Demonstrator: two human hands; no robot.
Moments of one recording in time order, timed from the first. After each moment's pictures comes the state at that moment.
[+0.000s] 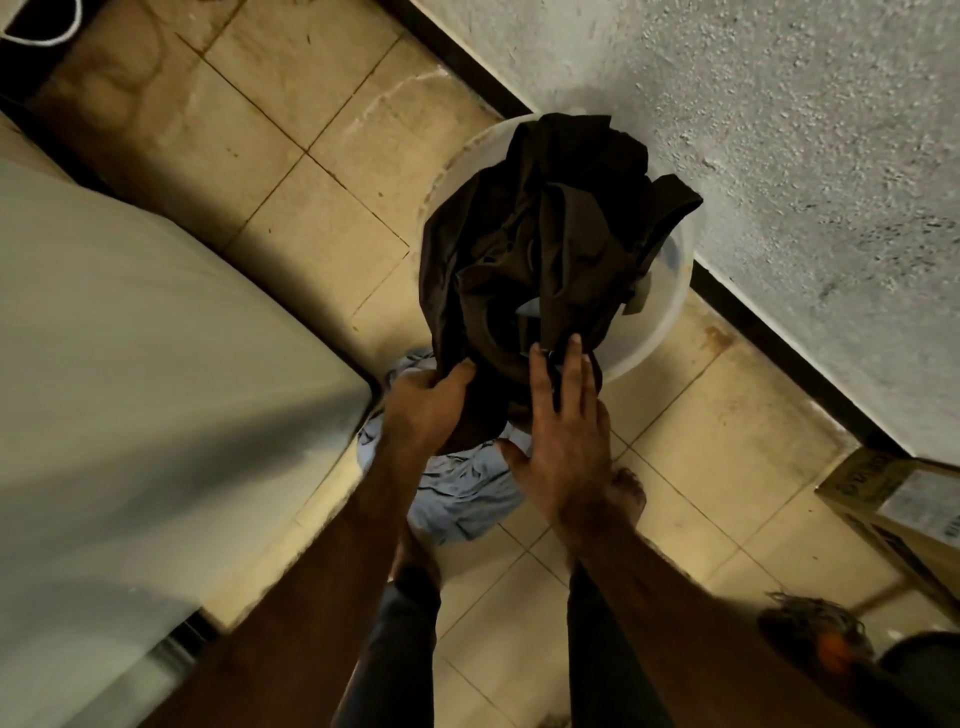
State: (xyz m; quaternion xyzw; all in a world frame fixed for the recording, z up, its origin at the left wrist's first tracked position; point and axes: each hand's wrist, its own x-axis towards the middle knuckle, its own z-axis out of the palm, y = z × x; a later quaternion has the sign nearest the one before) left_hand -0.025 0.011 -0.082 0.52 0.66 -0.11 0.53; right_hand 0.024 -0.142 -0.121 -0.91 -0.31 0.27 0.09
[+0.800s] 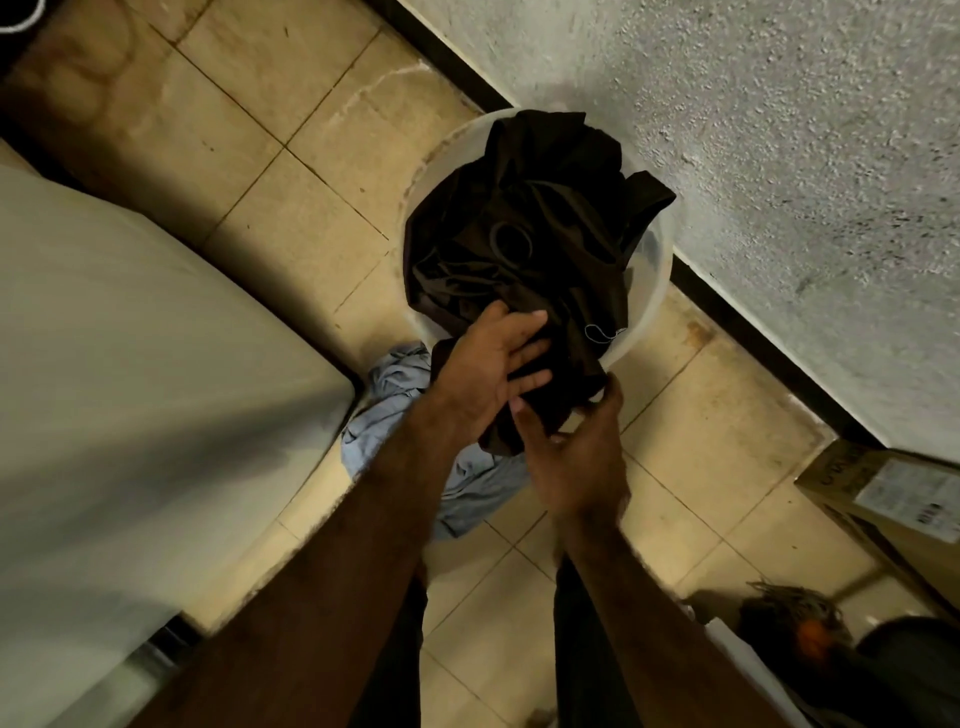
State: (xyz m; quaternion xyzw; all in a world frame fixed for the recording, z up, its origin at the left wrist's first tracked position) left_hand 0.036 -0.012 -0.065 0.32 0.46 -0.10 0.82; right_hand 0.028 -0.159 -0.084 -0.87 0.03 0.35 0.34
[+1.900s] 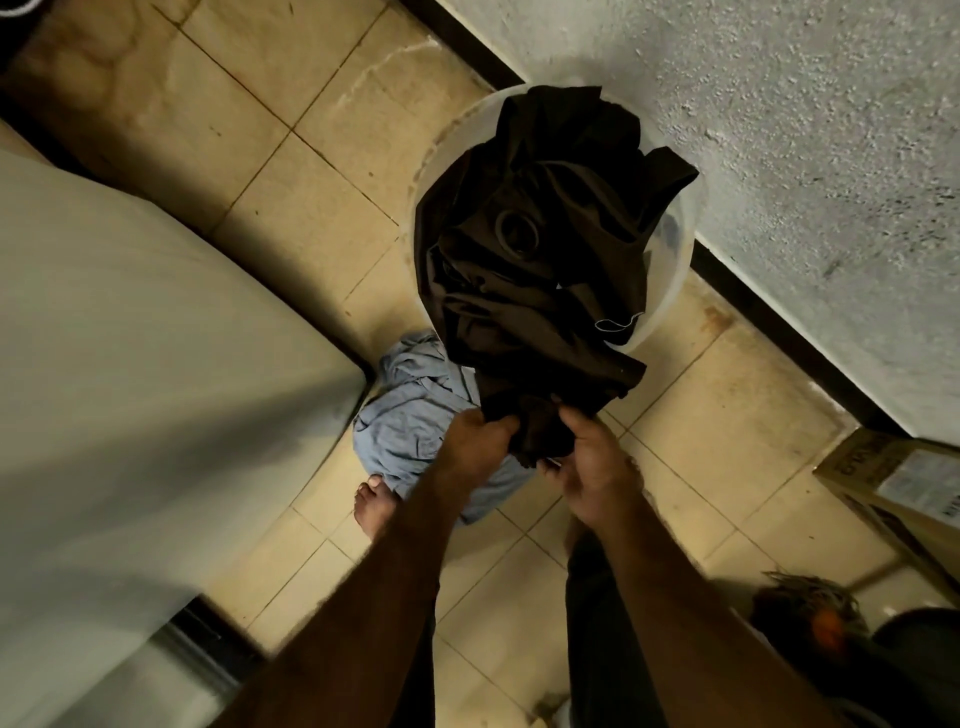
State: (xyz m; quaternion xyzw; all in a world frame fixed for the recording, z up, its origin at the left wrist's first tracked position) left_hand -0.038 -0.054 -0.126 0.44 0.63 -0.21 0.60; right_hand 0.030 -0.167 -0.133 -0.57 0.36 0.52 0.52
